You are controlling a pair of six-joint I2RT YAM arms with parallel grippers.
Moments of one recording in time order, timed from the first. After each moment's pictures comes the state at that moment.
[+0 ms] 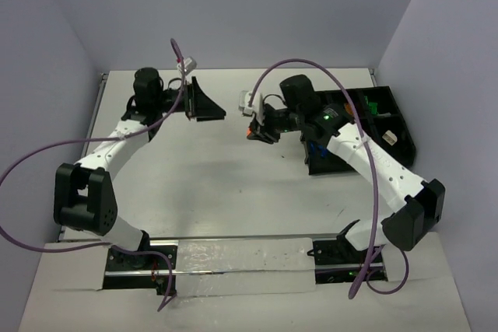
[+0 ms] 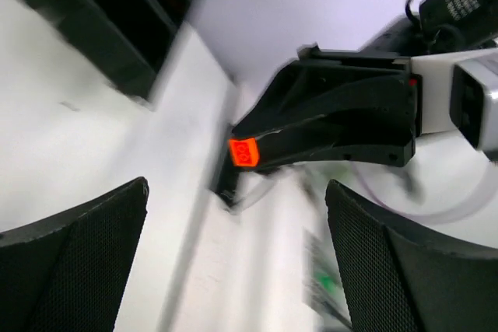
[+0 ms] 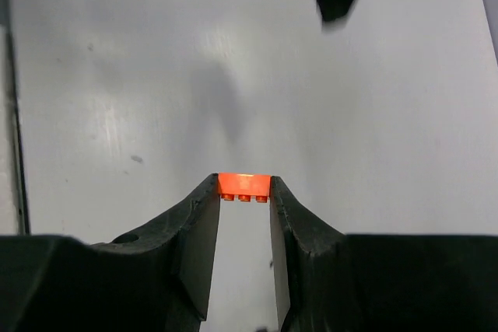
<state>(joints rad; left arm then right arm) -0.26 1.53 1.09 0.37 1.24 -0.98 0.64 1.39 1.40 -0.64 -0.56 -0.64</state>
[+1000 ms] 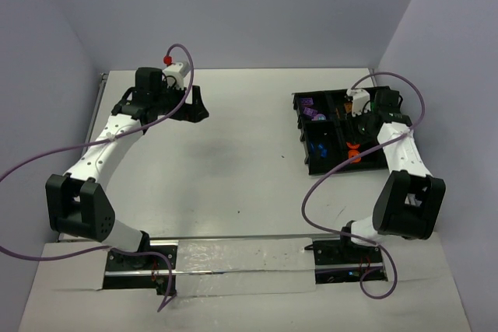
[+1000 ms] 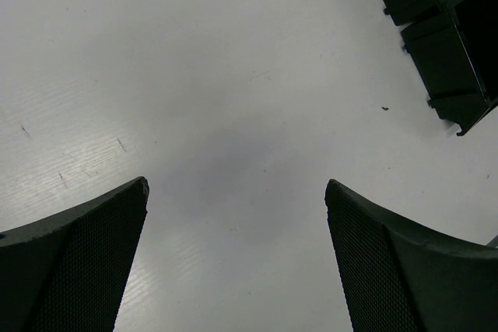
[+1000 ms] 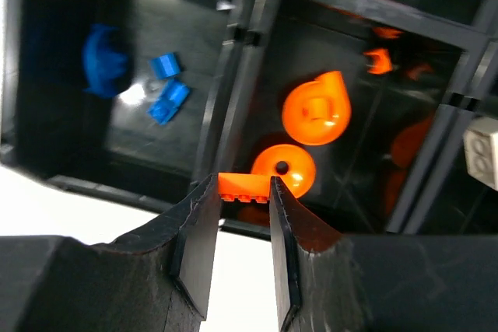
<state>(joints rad) -0.26 1.49 1.28 -0.44 0.38 -0.10 -0.25 1.42 1.07 -0.65 -0.30 -0.51</state>
